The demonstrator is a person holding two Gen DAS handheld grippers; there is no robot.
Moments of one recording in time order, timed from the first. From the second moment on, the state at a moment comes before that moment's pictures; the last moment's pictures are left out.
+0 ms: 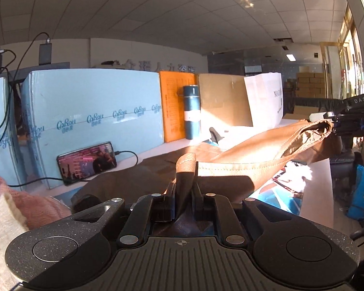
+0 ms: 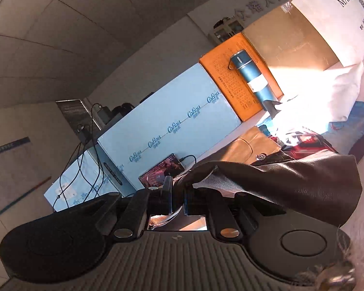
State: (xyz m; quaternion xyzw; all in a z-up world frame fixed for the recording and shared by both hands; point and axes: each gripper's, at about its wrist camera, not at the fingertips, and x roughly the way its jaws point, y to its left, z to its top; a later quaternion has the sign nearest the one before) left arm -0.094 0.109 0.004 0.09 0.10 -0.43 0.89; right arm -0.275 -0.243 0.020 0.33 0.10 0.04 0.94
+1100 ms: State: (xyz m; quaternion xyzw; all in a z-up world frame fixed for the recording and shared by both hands) left arm -0.103 0.070 -0.003 0.27 0.13 -0.29 0.91; right arm -0.347 -0.336 -0.047 0.34 0.14 -0.20 0.91
